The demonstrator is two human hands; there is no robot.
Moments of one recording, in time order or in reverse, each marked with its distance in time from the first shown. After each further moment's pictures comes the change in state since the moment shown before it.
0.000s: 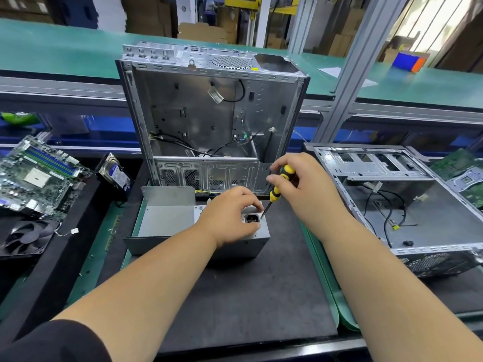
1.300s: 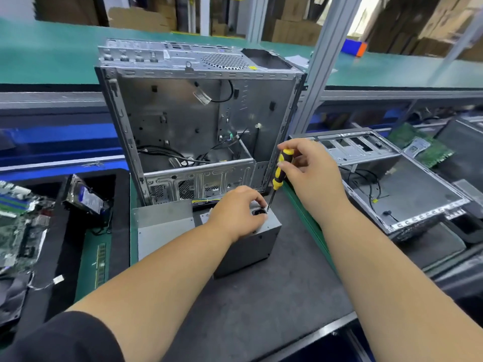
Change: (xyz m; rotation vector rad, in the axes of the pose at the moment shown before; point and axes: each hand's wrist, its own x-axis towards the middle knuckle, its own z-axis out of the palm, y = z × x) left_hand 0.032 -0.041 -0.012 -0.140 -0.129 0.005; right_hand 0.030 -0.022 0.041 0.036 0.279 0.190
